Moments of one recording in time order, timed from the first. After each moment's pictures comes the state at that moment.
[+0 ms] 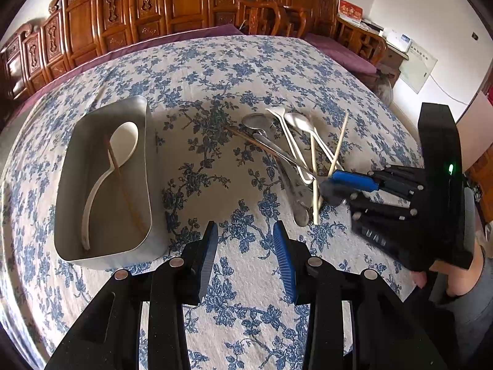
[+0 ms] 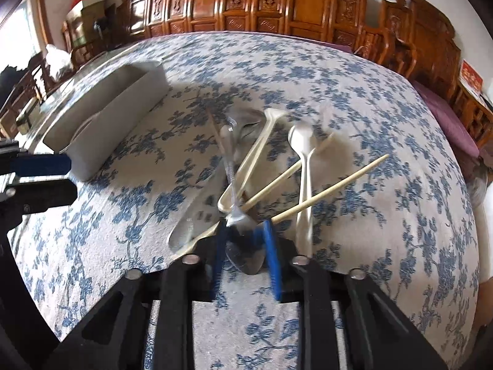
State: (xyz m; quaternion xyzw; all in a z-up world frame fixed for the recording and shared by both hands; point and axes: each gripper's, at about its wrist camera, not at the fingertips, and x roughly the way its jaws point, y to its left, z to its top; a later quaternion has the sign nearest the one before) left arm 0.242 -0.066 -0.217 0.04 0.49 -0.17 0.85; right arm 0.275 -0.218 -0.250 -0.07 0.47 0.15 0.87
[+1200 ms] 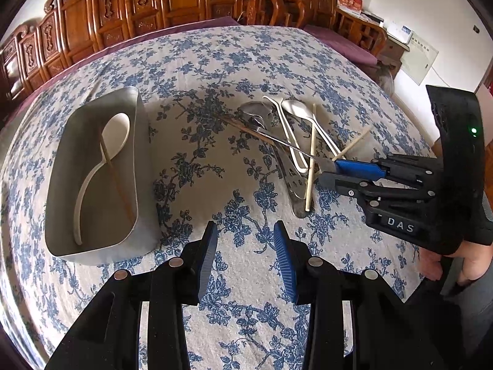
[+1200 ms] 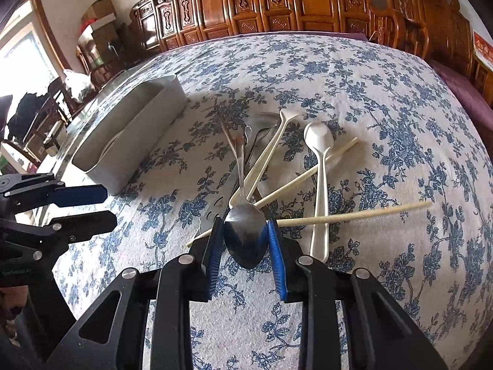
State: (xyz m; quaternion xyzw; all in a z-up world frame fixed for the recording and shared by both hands) left arm 0.242 -0.075 -0.231 0.05 0.50 -0.16 0.85; right arm 0.280 -0.233 -0.249 0.00 0.47 0.22 0.85
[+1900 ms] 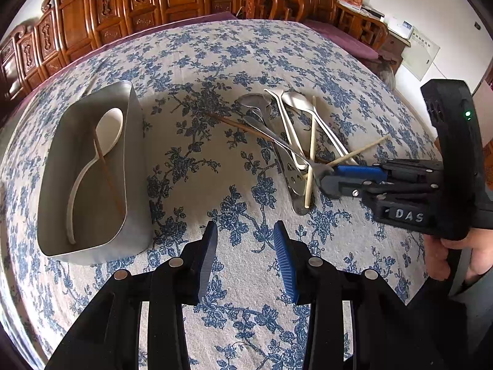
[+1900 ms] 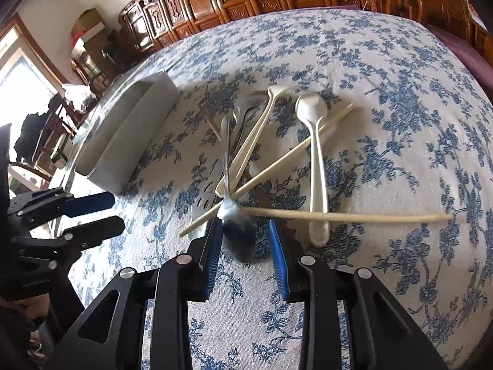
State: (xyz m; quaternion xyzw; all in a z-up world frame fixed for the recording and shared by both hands) left arm 0.244 -0.080 -0.238 0.06 0.51 -0.16 0.84; right arm 0.287 -0.246 -0.265 0.07 0.52 0.23 0.82
